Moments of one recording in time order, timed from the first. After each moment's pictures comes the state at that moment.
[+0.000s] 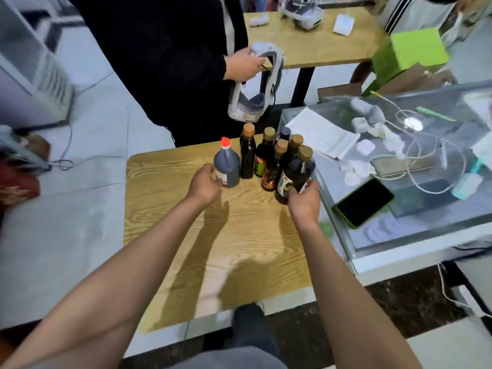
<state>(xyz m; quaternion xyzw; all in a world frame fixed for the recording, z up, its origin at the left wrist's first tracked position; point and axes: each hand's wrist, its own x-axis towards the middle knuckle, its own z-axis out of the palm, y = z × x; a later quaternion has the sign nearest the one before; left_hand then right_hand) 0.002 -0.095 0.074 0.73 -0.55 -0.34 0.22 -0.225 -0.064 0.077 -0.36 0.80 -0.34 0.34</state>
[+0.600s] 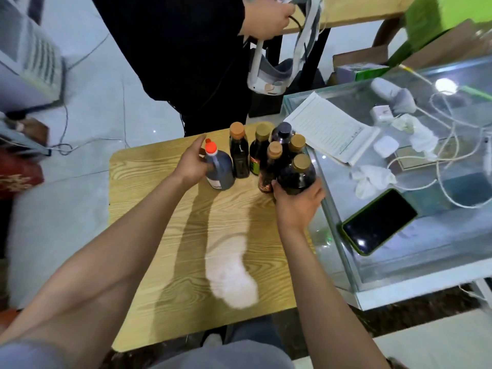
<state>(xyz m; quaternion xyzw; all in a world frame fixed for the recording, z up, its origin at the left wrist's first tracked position) 0.008 -0.210 0.035 0.68 -0.54 -0.43 0.24 -0.223 -0.125 0.030 -0.33 0.82 -0.39 0.27</state>
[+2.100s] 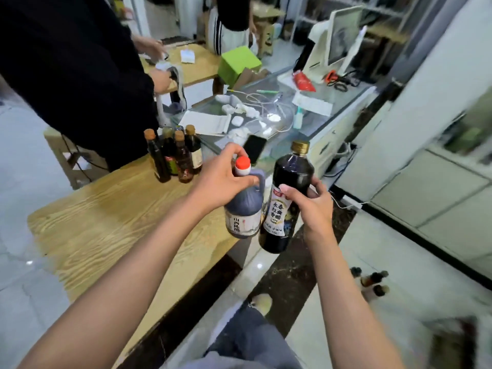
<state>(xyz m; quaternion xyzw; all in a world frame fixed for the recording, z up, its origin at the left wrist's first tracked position) -0.094 0.125 0.227 0.33 -0.81 -0.38 0.28 -0.244 0.262 0.192 -0.17 0.64 -0.70 0.28</state>
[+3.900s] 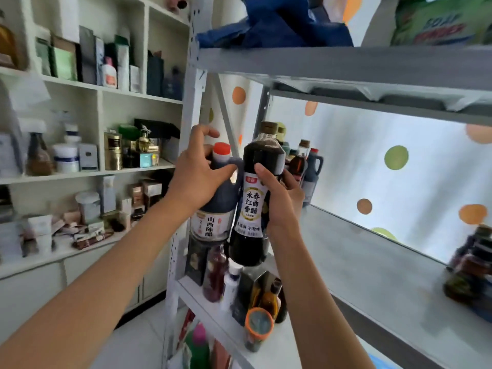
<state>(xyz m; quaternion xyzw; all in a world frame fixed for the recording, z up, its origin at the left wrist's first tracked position) -0.839 0.782 0.482 -0.37 -0.67 -0.60 0.22 -0.747 0.907 0.465 0.07 0.55 -0.72 -0.42</state>
